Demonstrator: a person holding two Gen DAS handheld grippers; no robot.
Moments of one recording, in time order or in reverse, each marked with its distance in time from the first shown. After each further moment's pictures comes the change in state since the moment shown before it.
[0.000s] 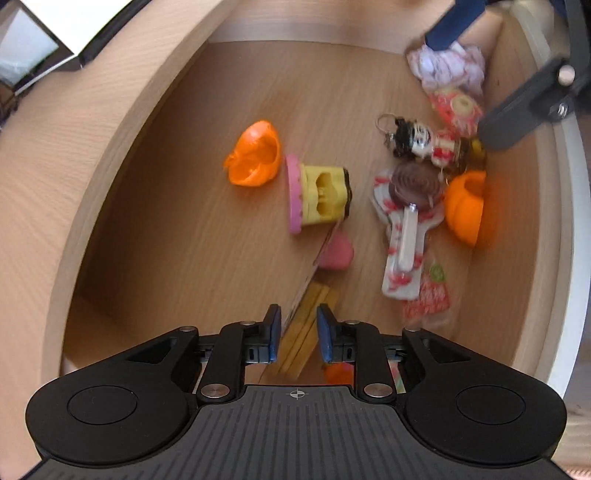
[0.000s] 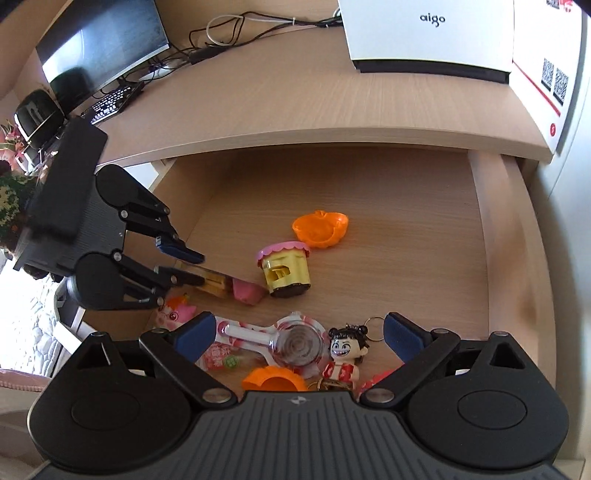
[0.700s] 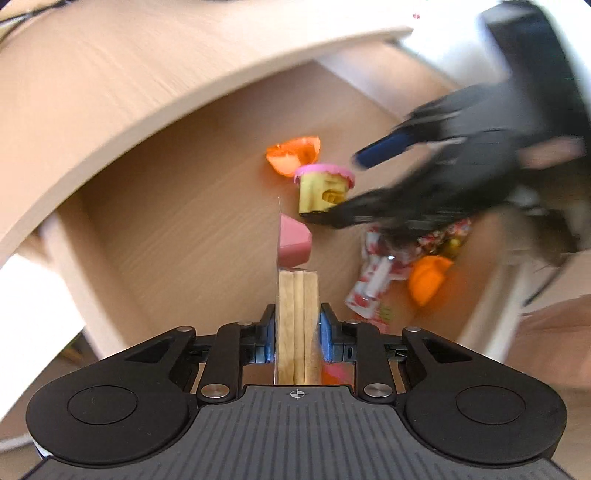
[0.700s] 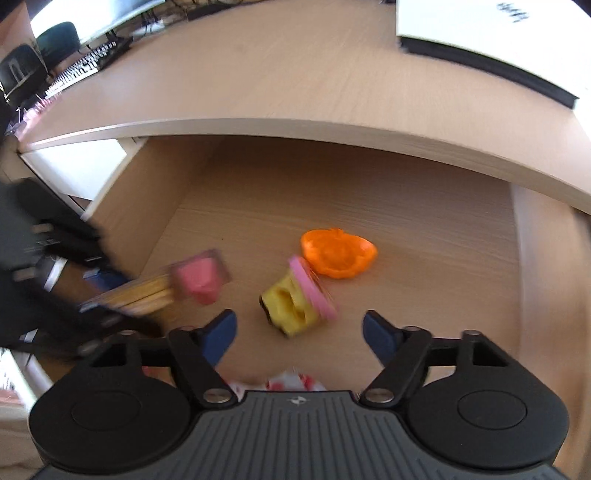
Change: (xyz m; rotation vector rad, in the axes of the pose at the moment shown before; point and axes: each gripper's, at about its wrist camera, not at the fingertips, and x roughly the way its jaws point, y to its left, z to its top) left arm -0.050 0.036 -0.053 -0.513 -0.128 -0.183; right arm 0.084 0.040 0.038 -0.103 0.119 -0.075
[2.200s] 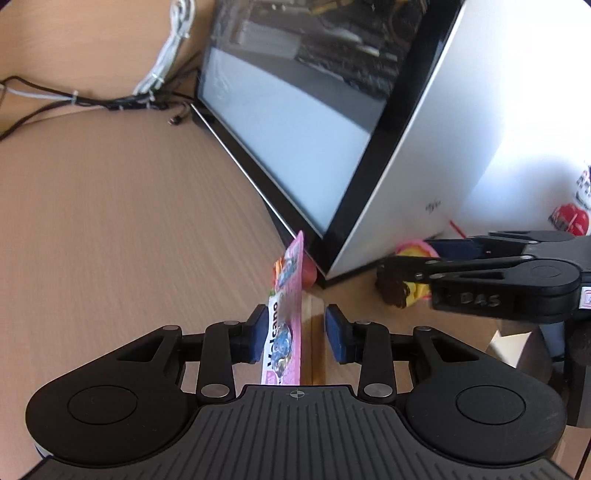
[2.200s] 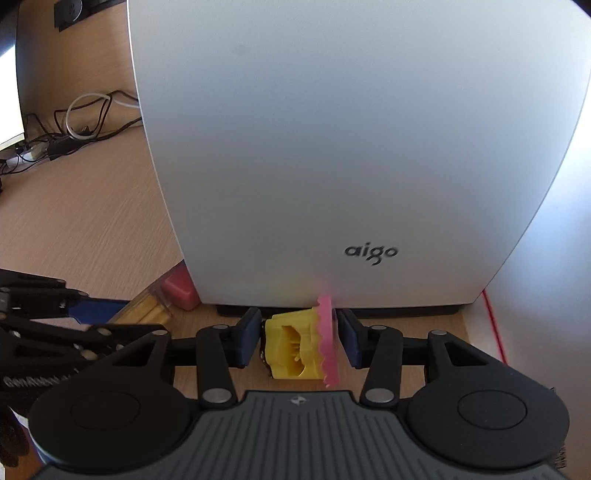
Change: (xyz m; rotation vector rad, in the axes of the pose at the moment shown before) left arm 0.003 0.092 0.201 -0.235 -0.469 0.009; right arm -0.088 -0.097 0.112 0.155 -0.319 -0.334
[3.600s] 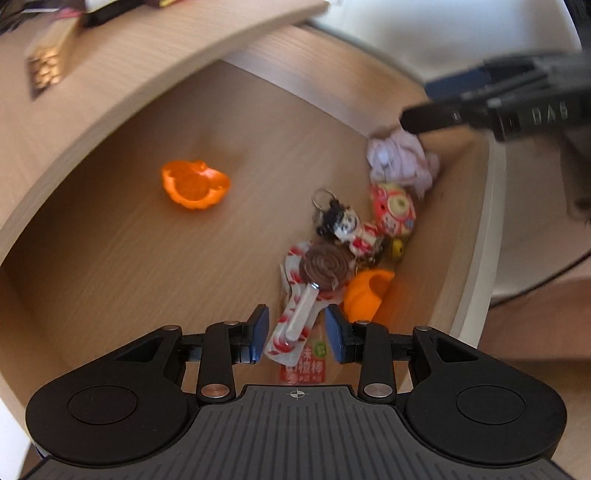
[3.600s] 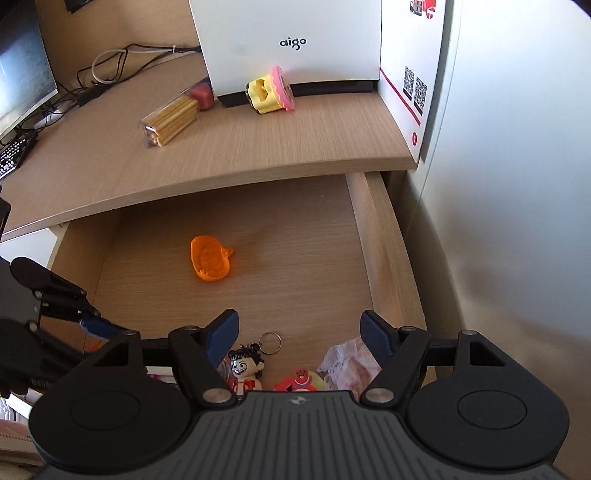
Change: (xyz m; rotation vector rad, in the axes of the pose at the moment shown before) left arm -0.021 -0.095 -0.157 0.424 0.555 -0.170; right arm -0.104 -0.004 -0.180 0.125 0.209 0.062
